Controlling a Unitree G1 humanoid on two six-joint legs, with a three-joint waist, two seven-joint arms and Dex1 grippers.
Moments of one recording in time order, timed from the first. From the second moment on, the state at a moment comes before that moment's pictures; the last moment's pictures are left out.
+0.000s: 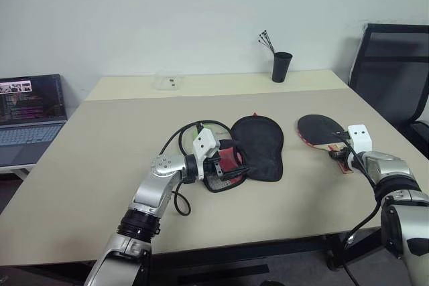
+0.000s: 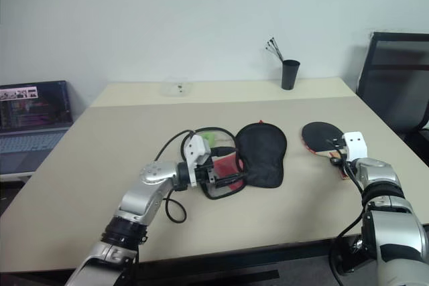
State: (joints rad) left arm -0.58 0.36 -0.15 0.20 -0.25 0.15 -0.99; right arm -0.94 -0.60 -0.16 1.11 0.02 0.38 0.49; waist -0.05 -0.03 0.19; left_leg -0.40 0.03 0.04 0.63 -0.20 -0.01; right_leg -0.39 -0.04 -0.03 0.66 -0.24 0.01
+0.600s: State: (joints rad) left arm -0.54 0.39 -0.15 0.16 -0.25 0.17 -0.98; right arm -0.70 -0.11 -0.20 -0.03 0.25 1.11 0.16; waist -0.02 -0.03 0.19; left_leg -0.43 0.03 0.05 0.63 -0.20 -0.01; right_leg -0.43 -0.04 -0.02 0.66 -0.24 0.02
